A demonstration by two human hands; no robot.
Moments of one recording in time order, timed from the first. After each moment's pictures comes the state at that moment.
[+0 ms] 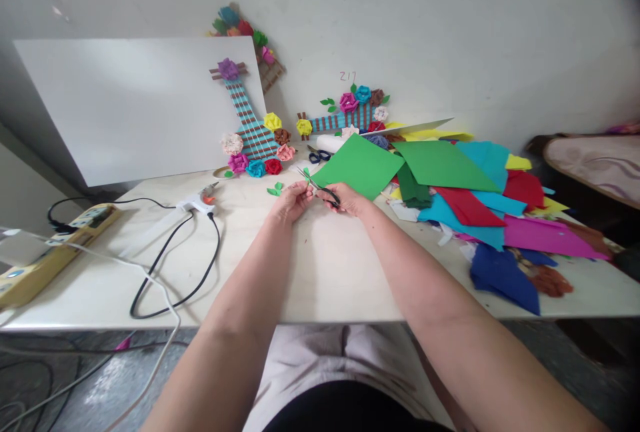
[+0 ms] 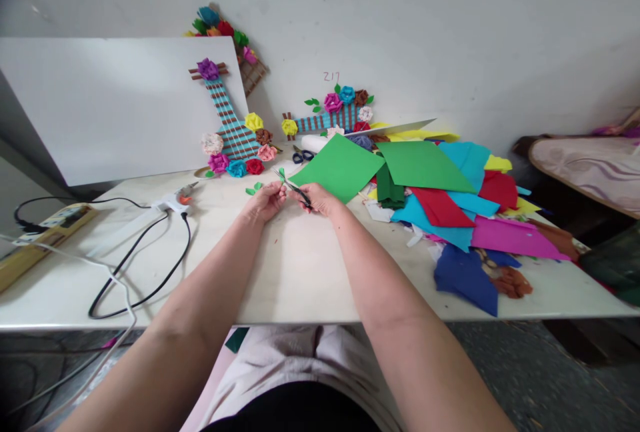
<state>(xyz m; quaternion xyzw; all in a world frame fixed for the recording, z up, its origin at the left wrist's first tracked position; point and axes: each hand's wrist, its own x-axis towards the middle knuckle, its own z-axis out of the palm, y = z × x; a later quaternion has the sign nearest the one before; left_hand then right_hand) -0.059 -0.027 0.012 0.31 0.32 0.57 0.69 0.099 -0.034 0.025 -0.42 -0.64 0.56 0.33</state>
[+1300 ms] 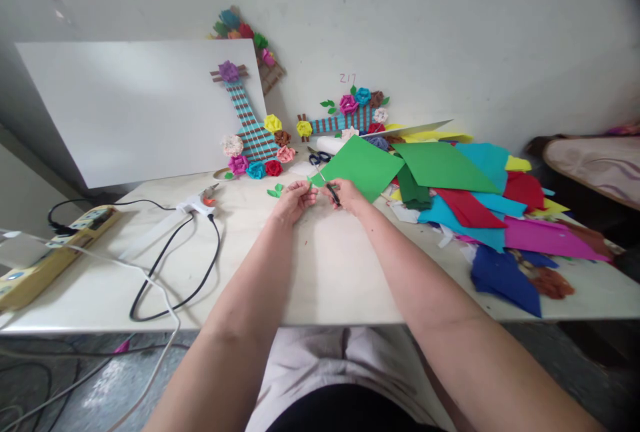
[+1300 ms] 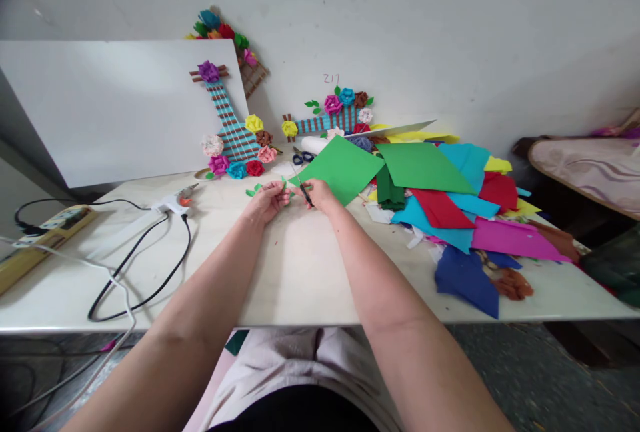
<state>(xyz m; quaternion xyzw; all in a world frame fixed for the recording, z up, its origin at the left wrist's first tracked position) -0.061 -0.026 0.007 0.39 0.32 0.56 0.66 0.096 -0.007 0.007 -0.51 -0.61 0.45 0.41</state>
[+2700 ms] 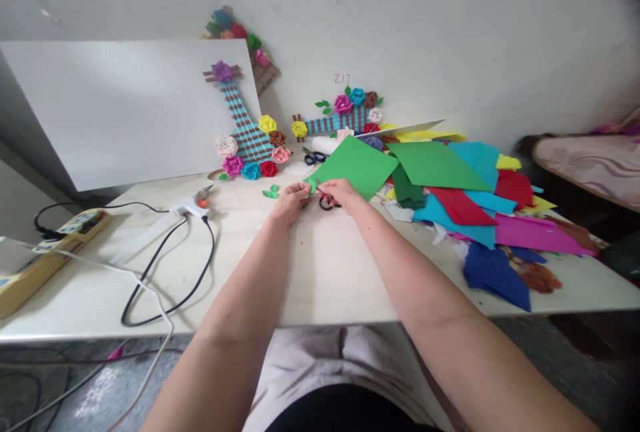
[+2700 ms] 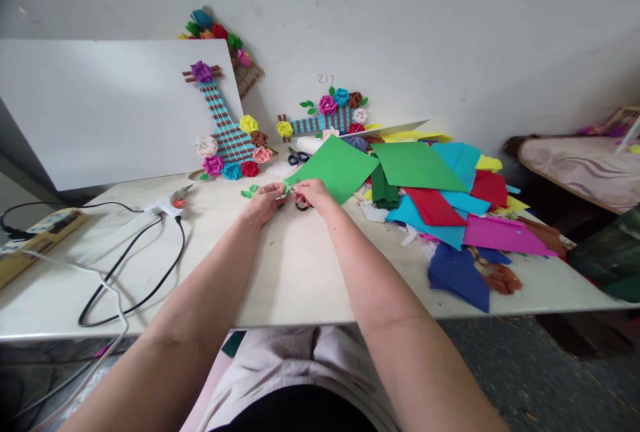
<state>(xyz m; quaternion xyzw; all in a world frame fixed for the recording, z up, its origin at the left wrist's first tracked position) -0.055 -0.018 -0.003 0.48 0.30 0.56 0.61 0.094 -0.022 0.027 -0.51 -0.56 0.49 0.44</state>
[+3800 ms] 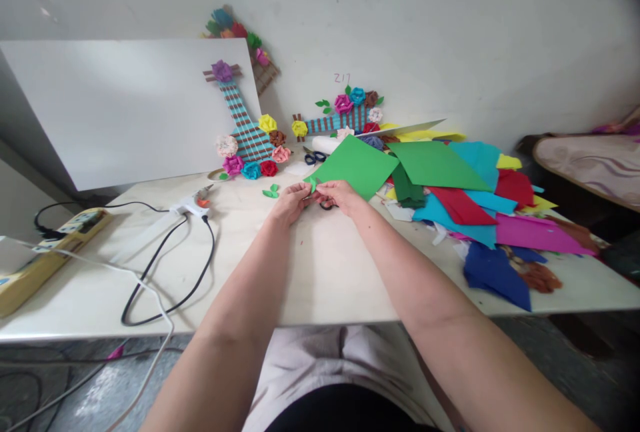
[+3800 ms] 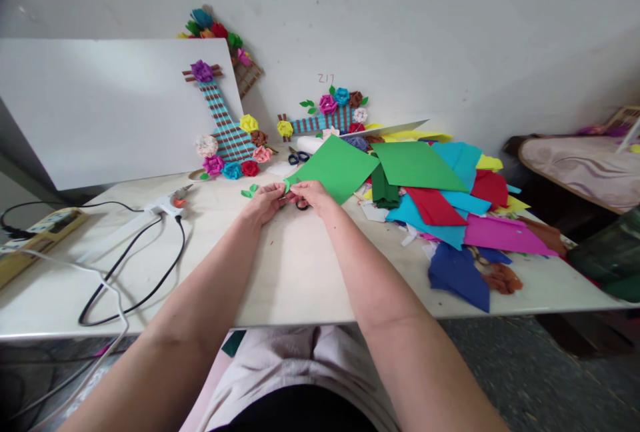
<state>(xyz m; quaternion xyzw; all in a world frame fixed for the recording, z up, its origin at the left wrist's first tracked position) -0.054 -0.022 -0.001 0.46 0.27 0.55 0.64 0.093 -0.021 0.020 -0.44 -0.52 0.59 0.44</state>
